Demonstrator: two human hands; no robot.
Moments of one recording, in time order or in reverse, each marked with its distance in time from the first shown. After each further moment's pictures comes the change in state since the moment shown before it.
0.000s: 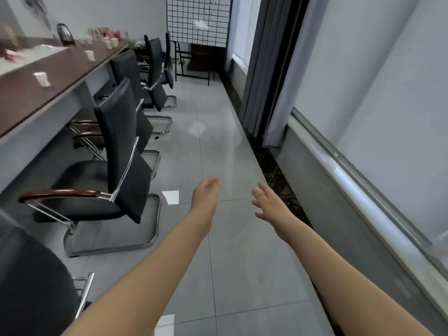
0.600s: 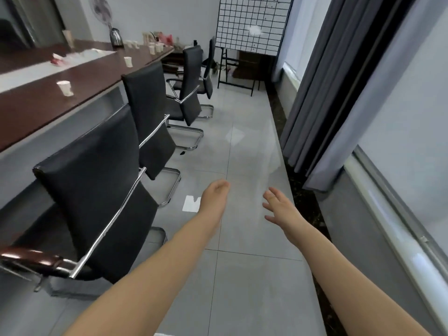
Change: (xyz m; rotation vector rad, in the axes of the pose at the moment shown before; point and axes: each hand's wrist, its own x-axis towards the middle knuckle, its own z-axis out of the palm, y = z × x) left_hand 0.404 0.104 0.086 -0.006 0.199 -0.011; right_hand 0.445 -0.111 -0.026 -0.025 -0.154 -0.034
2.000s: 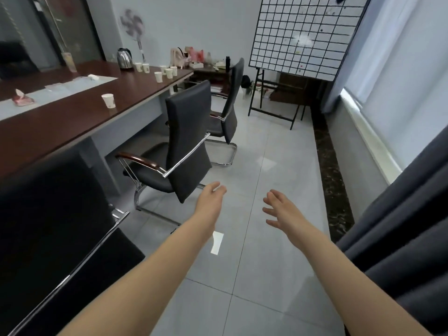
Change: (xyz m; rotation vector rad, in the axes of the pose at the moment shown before) left_hand 0.967 0.299 0.207 0.042 0.195 -0.035; right_hand 1.014 -0.301 -0.041 0.021 -0.213 -0.010
